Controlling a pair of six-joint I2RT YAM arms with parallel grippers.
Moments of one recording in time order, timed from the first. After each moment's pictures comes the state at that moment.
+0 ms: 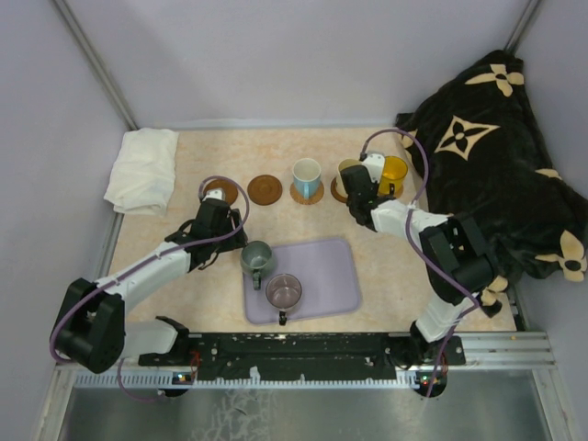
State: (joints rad) left arm -0.48 1.26 0.66 -0.21 -0.22 -0.55; right arm 0.48 1.68 0.99 0.00 0.56 0.46
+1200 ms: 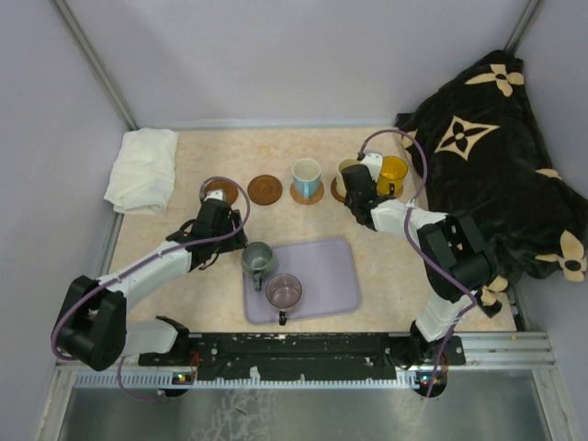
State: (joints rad) left arm -0.48 1.28 0.66 -0.22 -0.23 -0.55; right arm 0.46 1.71 1.00 0.04 0.47 0.45
